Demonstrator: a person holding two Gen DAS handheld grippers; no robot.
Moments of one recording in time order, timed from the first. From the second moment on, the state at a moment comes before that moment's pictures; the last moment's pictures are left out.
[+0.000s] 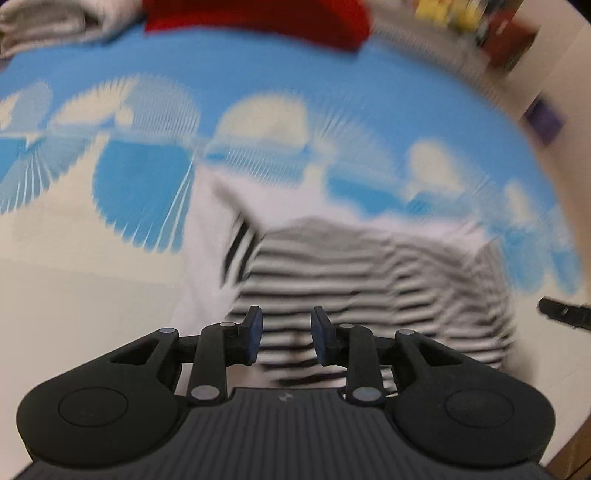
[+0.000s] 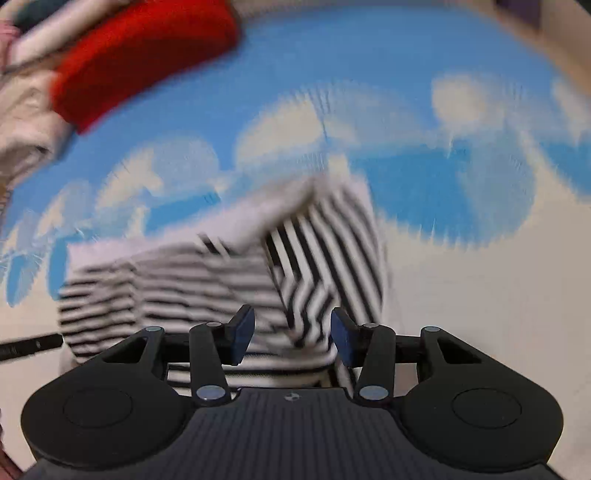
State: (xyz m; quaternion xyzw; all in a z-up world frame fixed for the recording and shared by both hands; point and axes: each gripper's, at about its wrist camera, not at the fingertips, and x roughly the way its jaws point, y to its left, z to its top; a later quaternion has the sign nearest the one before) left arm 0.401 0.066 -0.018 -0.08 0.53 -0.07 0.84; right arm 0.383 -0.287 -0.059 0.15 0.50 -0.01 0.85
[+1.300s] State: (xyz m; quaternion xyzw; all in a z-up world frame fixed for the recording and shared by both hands) left arm 0.127 0.117 -0.029 -0.12 0.54 0.04 0.83; right arm 0.112 -0.325 -0.110 0.23 0.52 -0.04 0.82
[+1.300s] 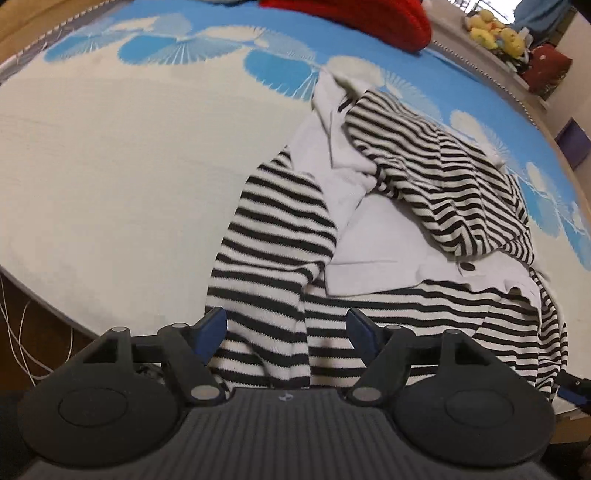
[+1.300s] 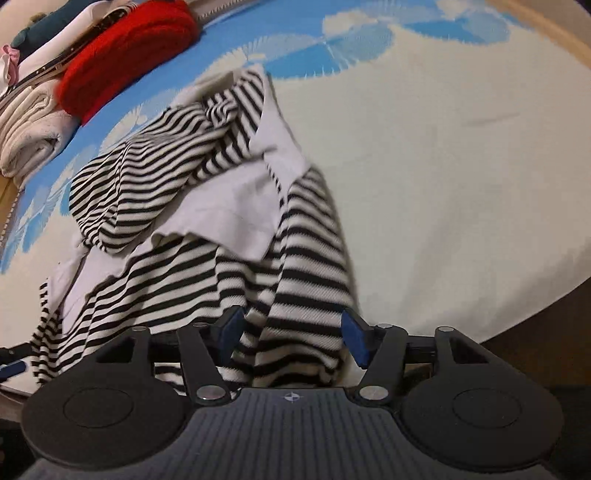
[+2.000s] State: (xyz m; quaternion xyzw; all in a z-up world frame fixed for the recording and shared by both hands) left arm 0.125 0.107 -0.066 -0.08 0.61 0.07 0.78; right arm 0.116 -0.304 -0.140 0.16 0.59 -0.01 0.79
